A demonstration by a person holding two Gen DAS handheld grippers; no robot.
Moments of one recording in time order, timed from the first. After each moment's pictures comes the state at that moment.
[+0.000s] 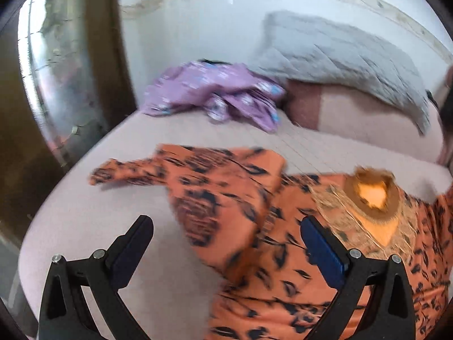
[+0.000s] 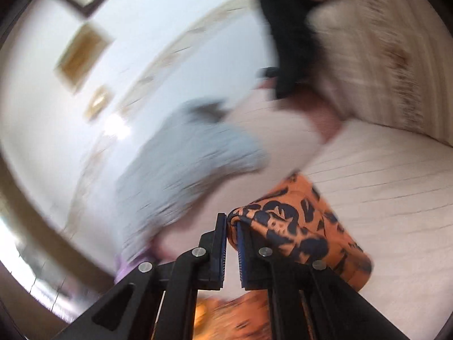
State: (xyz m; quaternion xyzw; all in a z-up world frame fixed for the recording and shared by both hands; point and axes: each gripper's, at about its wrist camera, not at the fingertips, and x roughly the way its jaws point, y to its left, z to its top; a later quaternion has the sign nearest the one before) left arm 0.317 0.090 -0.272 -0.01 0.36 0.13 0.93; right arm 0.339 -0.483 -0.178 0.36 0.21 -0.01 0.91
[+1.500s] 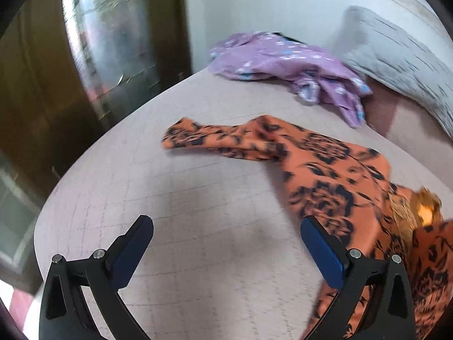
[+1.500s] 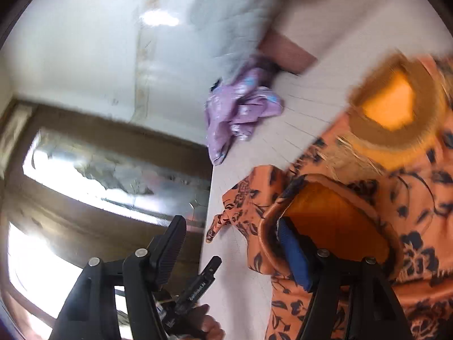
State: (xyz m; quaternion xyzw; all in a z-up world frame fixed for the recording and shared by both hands) left arm 0.315 0.217 -0.296 -0.10 0.42 0.22 0.87; right arm 0.439 -0.099 -0.283 0.43 0.41 0.28 0.76
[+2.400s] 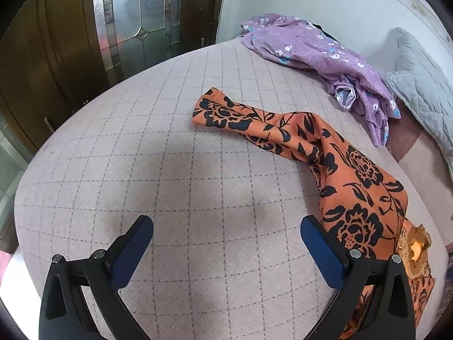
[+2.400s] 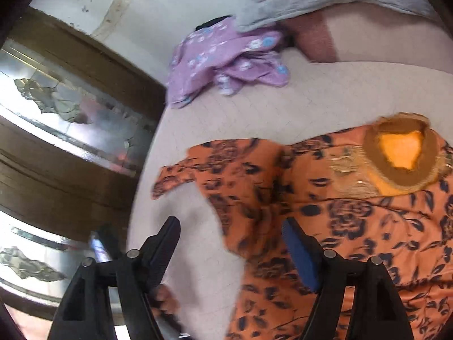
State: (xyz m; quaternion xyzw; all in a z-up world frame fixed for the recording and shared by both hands) left arm 0.324 0.272 -0.318 -0.21 0.46 0.22 0.83; right arm 0.436 -0.034 -0.239 0.20 0.55 0.21 0.78
